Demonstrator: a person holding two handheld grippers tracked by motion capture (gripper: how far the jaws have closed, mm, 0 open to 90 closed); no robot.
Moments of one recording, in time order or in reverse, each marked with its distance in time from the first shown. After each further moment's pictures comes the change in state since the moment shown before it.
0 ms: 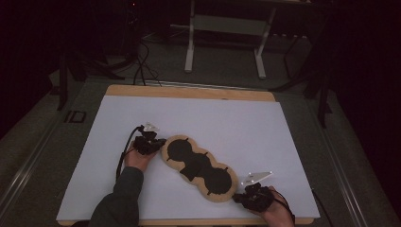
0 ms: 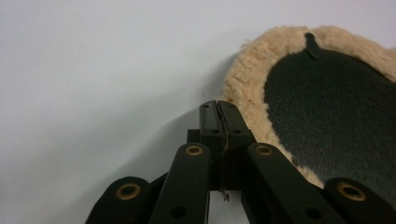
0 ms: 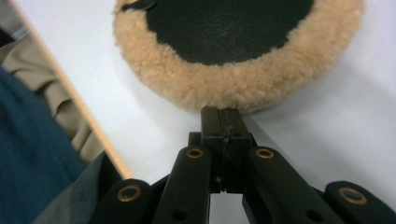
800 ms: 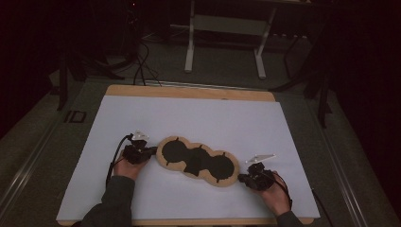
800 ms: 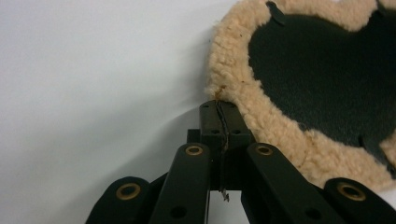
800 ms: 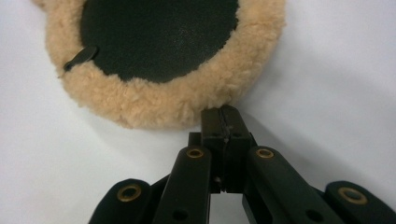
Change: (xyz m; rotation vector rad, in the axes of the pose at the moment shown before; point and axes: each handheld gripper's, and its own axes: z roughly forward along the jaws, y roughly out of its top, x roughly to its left) left arm -0.002 -0.029 -0.026 0.021 0.019 -0.026; right arm -0.046 0.026 0.008 -0.027 -0.148 0.131
